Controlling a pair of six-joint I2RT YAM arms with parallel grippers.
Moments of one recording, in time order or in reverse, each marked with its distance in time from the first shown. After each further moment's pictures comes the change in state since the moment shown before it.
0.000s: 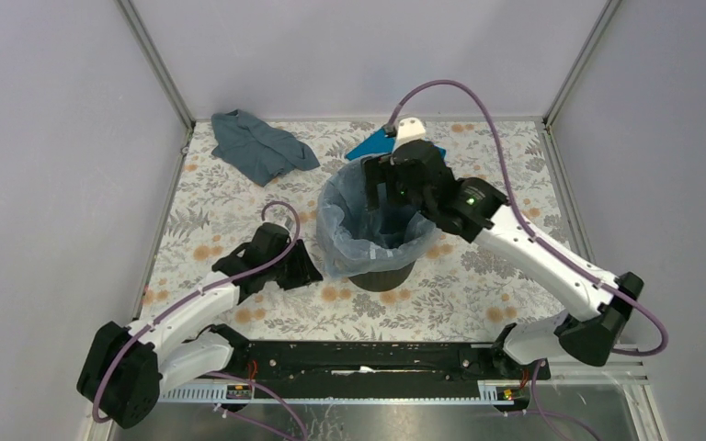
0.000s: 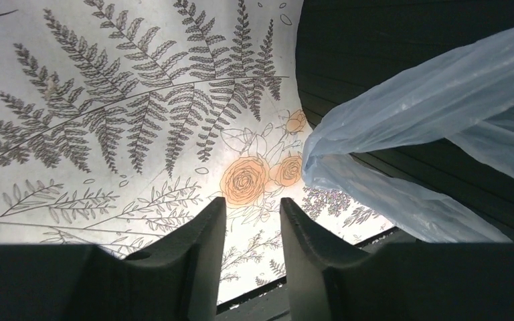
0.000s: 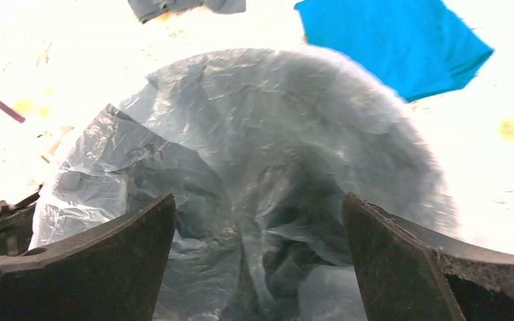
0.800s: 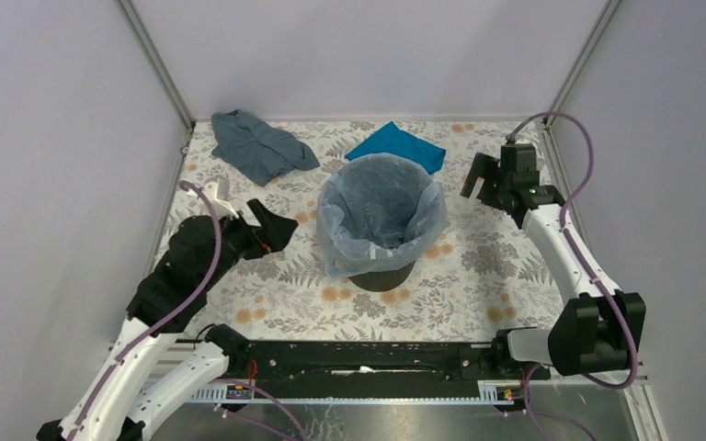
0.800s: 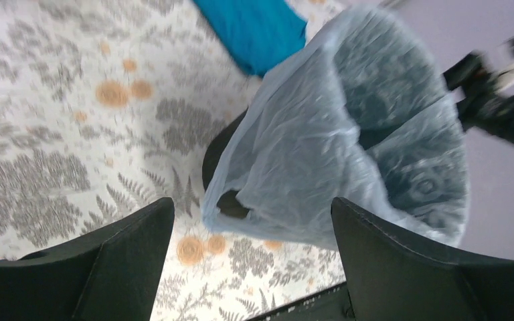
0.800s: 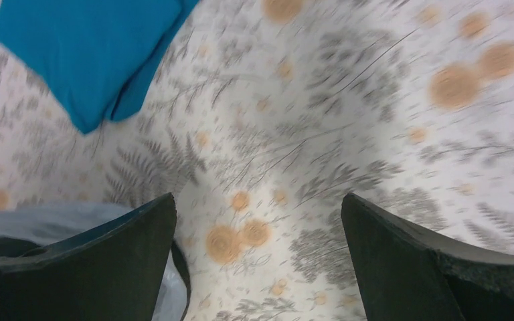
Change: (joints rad) left arm 0.000 -0.415 0.391 -0.286 -0.253 0.101; right arm -0.771 -0.122 -0.381 0.099 -0.201 0.042
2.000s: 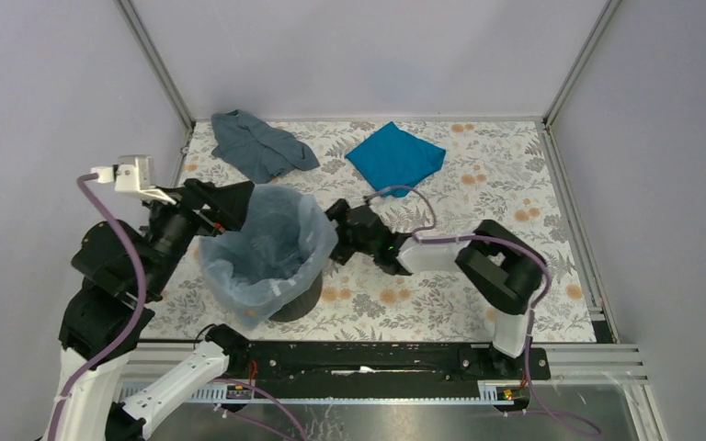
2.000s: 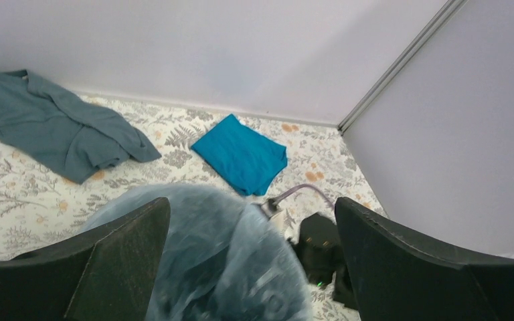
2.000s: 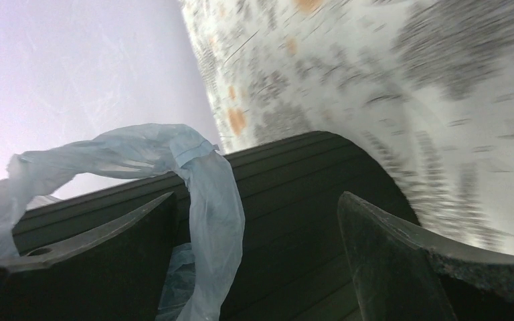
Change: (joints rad) left arm 0.000 0.032 0.443 -0.025 -0.137 0.270; right arm 0.793 0.541 -0.174 0.970 -0.161 1.135
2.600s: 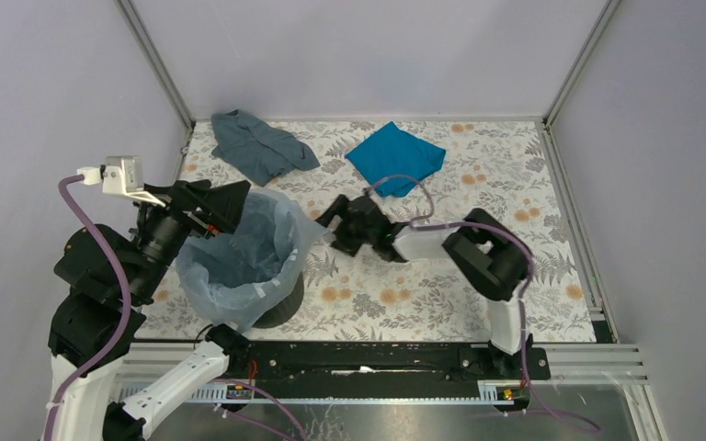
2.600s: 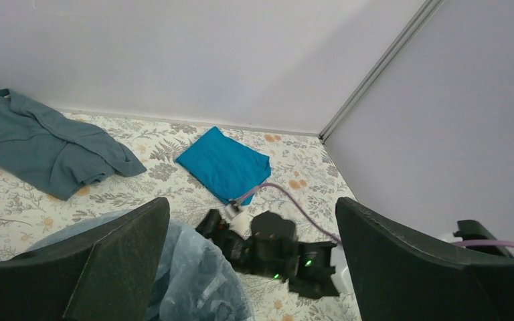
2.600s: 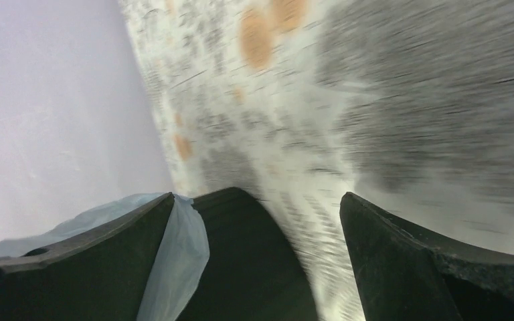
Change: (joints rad) left arm 0.000 0.002 0.069 -0.005 0.039 -0.001; right arm -0.010 0.181 0.172 -0.050 -0.007 -0.140
